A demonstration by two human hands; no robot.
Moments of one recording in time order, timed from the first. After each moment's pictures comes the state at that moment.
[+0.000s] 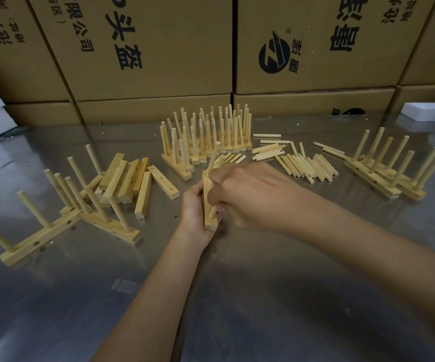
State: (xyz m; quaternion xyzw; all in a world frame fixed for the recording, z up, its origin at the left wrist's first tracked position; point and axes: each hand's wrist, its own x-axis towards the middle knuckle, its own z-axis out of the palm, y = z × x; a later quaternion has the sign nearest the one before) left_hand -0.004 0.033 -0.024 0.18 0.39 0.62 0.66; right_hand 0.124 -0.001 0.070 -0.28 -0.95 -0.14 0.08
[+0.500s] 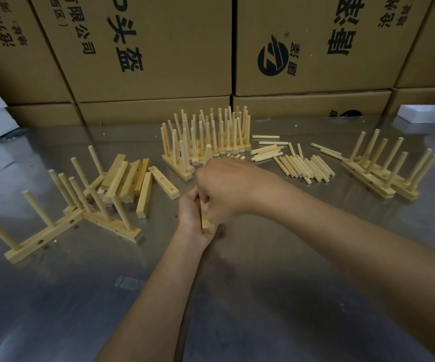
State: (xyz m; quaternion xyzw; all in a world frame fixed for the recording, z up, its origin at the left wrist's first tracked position) left_hand -0.002 0.022 -0.026 0.19 0.36 0.65 0.65; right_hand 0.093 -0.001 0.087 -0.36 -0.93 -0.03 0.02
